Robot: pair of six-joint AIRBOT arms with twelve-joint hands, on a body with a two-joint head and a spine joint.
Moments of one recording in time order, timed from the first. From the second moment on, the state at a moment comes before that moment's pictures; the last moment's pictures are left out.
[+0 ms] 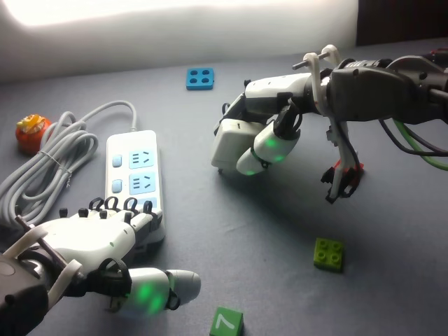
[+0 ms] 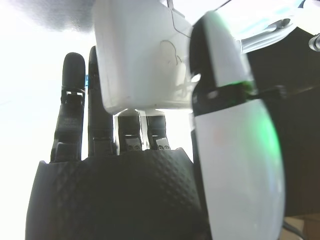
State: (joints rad) left arm 0.63 -0.88 0.61 -1.50 -0.69 2.09; right arm -0.26 -1.54 1.63 0.46 -0.15 -0.94
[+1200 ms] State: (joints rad) left arm 0.63 -0.88 0.62 -1.50 -0.68 2.08; right arm -0.27 -1.54 1.64 0.47 -0.12 -0.93
